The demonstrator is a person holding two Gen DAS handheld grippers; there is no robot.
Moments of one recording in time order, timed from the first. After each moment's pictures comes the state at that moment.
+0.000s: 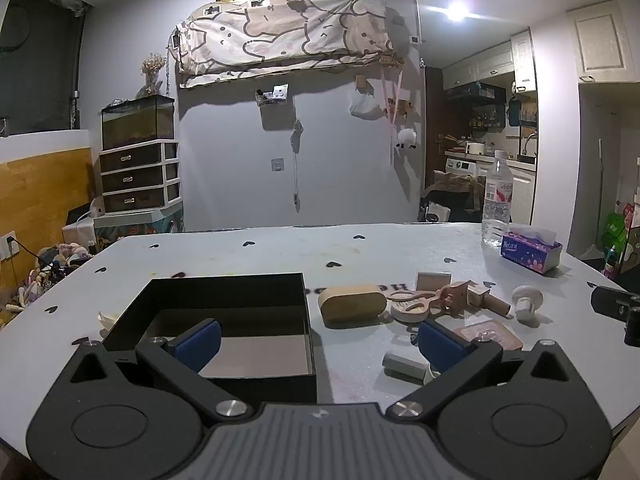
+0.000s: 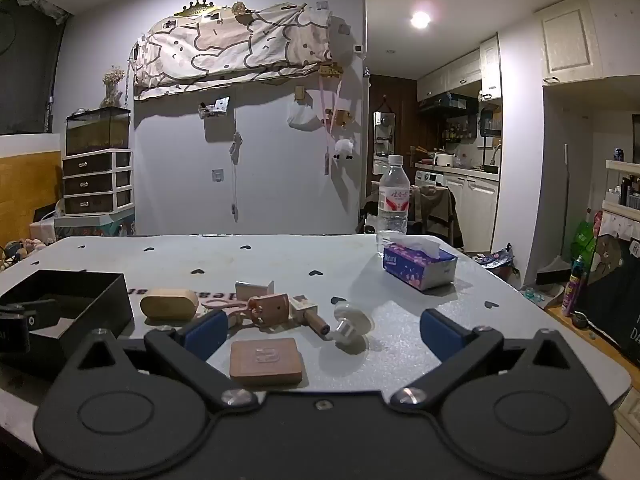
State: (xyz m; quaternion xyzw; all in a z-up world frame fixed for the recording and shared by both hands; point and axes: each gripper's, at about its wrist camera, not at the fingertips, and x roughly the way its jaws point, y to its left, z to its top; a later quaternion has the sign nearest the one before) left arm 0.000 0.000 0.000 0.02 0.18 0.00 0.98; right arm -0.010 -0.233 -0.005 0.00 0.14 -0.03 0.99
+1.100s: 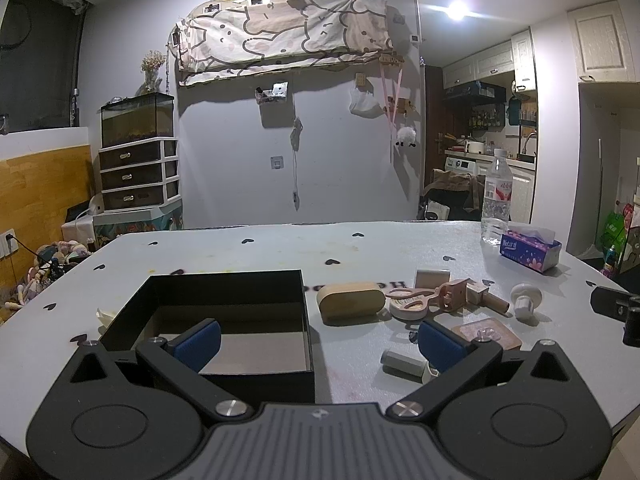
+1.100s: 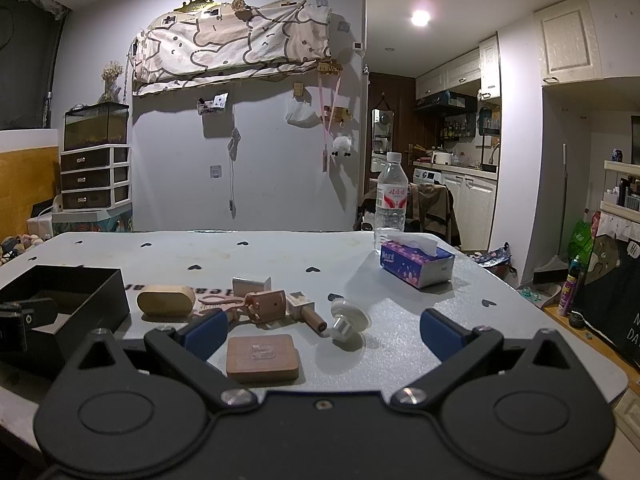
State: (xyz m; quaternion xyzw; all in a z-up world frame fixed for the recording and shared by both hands) left arm 0.000 0.000 0.000 0.02 0.18 0.00 0.98; right arm -0.010 -0.231 -0.005 0.00 0.14 -0.03 0.99
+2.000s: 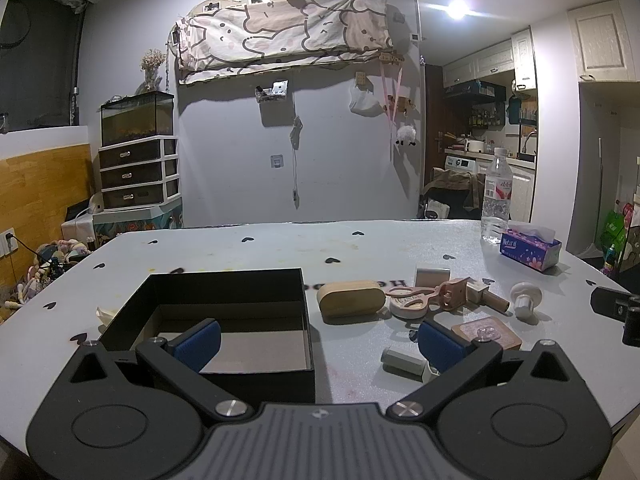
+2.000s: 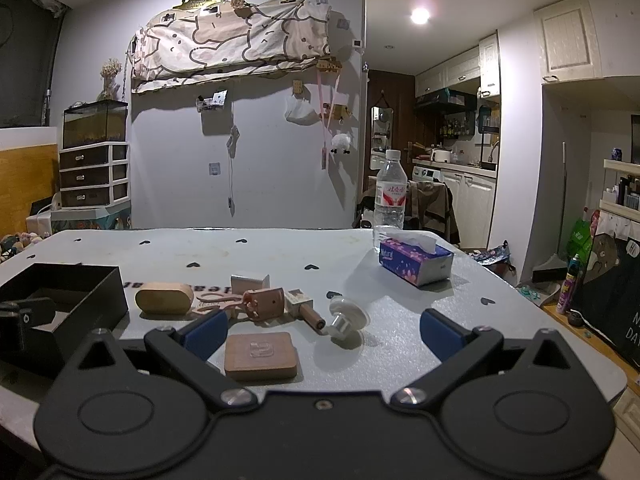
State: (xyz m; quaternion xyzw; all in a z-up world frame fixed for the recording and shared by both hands) left arm 0.000 0.000 0.000 0.02 0.18 0.00 0.98; right arm -0.009 -0.235 -0.007 0.00 0.14 -0.03 0.99
